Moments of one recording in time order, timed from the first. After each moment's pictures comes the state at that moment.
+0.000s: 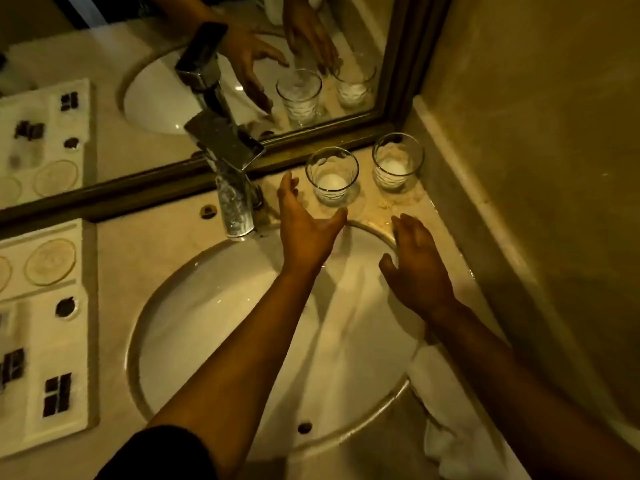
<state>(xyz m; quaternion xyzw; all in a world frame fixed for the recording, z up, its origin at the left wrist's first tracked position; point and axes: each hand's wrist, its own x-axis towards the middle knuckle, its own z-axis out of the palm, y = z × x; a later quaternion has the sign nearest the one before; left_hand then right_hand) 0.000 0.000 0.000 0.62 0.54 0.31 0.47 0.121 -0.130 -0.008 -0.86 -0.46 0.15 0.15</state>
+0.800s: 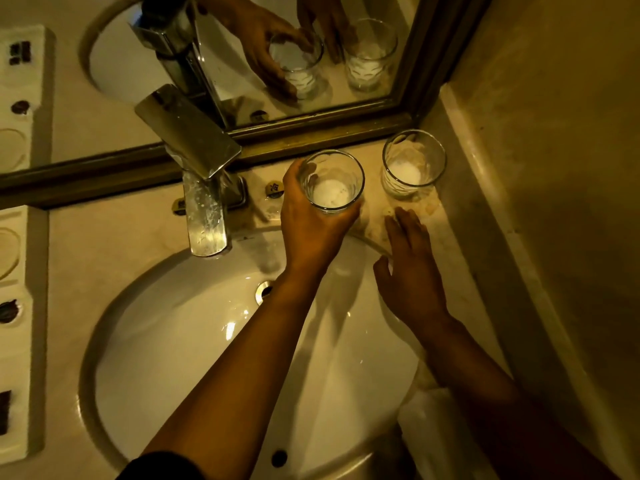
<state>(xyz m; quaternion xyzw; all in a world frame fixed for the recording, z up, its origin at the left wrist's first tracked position) 0.033 0.022 -0.017 0.62 0.54 0.37 0.43 0.143 -0.099 -0.055 -0.83 -0.51 0.12 0.21</state>
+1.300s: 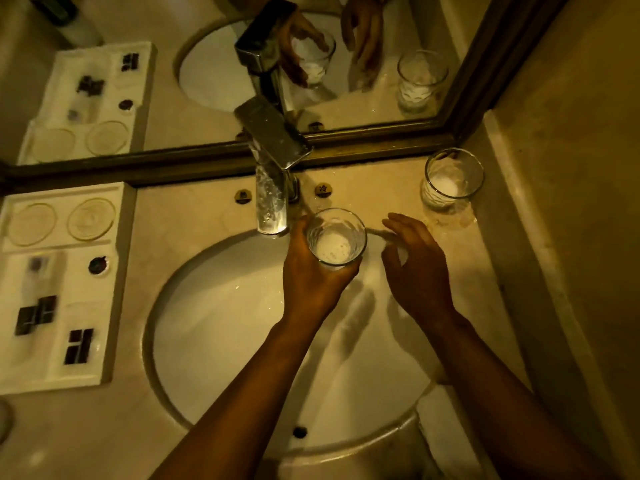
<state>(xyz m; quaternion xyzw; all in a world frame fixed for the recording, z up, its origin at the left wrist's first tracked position) -0.051 -0.039 -0.001 0.62 0.59 0.33 0.39 0.106 -0.080 -0.010 -0.75 -0.52 0.17 0.36</state>
